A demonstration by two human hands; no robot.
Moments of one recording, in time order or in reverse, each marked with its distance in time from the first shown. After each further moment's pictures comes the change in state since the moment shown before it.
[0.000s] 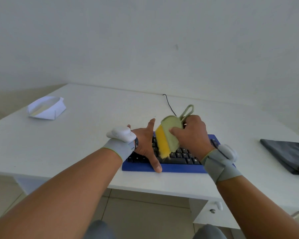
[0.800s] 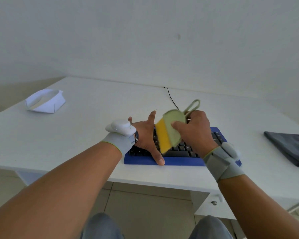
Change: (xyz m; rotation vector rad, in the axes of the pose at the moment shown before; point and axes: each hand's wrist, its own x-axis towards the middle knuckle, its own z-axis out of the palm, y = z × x) left_hand 0.005 -0.008 0.005 0.005 0.039 0.029; right_hand -0.009 0.001 0.006 0.084 0.059 0.047
